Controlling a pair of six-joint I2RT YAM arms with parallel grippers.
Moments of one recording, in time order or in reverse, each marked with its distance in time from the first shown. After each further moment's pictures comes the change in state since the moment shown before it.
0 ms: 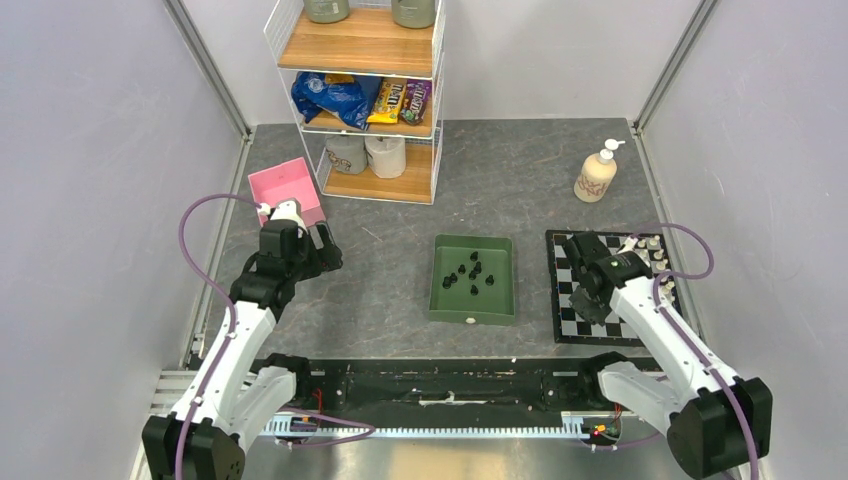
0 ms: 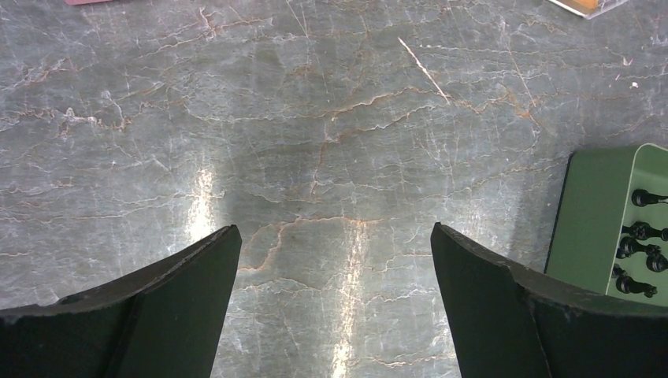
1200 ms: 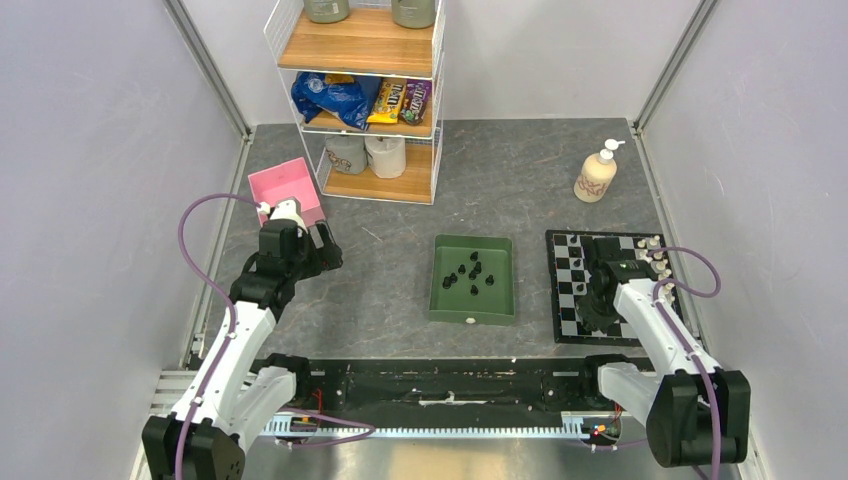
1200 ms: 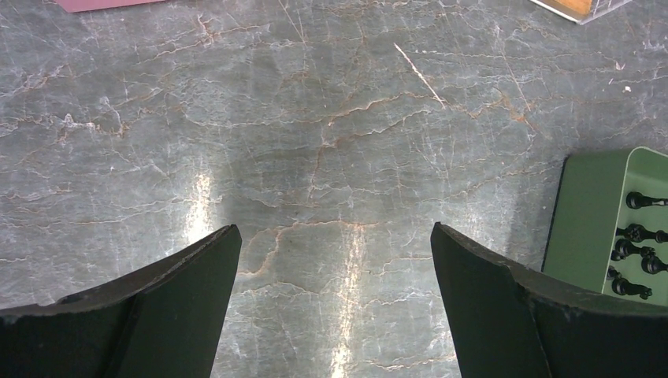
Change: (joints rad) left arm 0.000 -0.003 0.000 0.012 0.003 0.000; right arm -0.258 0.044 -0.130 0.147 -0.112 -0.050
